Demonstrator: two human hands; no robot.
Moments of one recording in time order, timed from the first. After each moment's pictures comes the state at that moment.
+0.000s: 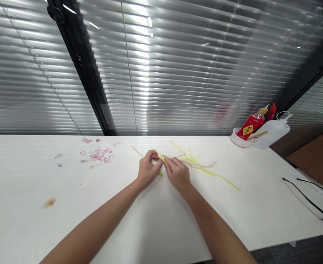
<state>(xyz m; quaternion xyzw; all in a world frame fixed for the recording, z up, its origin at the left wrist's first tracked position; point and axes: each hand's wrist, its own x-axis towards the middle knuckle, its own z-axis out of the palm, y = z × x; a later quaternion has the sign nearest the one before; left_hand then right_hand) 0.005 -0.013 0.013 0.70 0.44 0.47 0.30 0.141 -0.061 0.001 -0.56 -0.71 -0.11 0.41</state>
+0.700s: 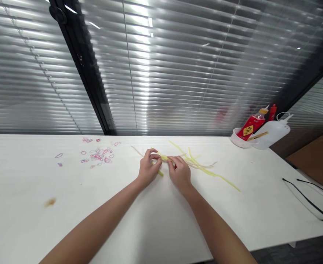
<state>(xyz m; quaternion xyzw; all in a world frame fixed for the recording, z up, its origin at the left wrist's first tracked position) 0.006 -0.016 0.016 0.65 0.45 0.46 0.40 0.141 -0.062 0.001 -0.64 -0.62 -0.01 0.46</state>
